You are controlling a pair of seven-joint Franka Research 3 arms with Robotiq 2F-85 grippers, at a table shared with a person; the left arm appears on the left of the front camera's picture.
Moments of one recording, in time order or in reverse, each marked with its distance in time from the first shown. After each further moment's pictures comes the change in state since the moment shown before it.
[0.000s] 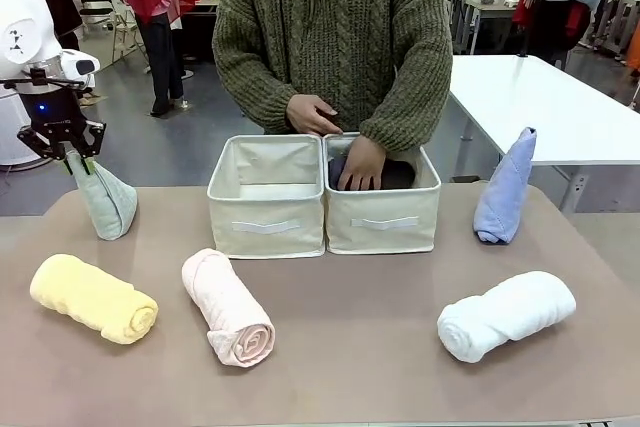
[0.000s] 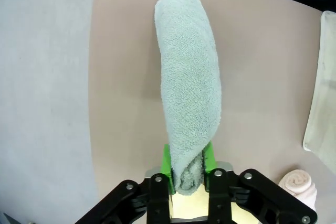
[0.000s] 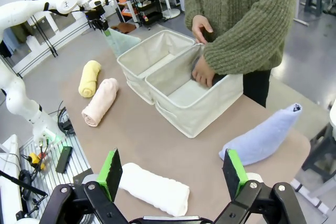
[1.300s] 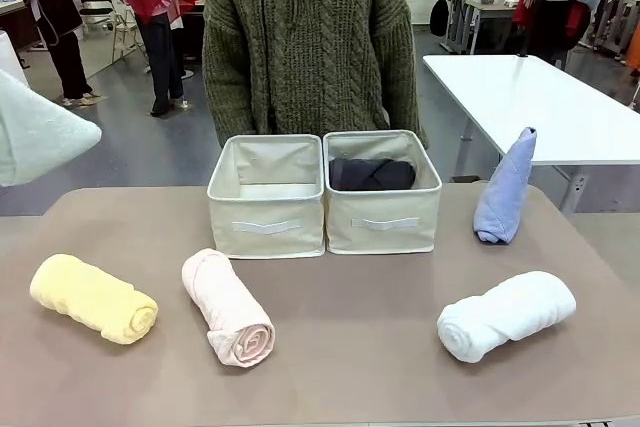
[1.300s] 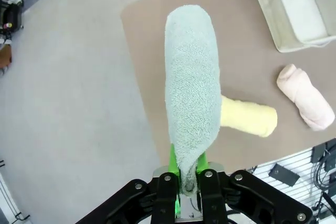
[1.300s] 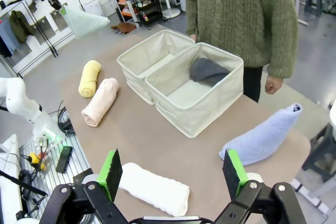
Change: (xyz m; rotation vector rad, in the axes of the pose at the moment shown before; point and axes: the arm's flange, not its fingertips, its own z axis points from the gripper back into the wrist) left arm -0.135 0.050 0.239 0.010 -0.149 -0.373; right arm 0.000 0.000 0.000 0.000 0.001 0.000
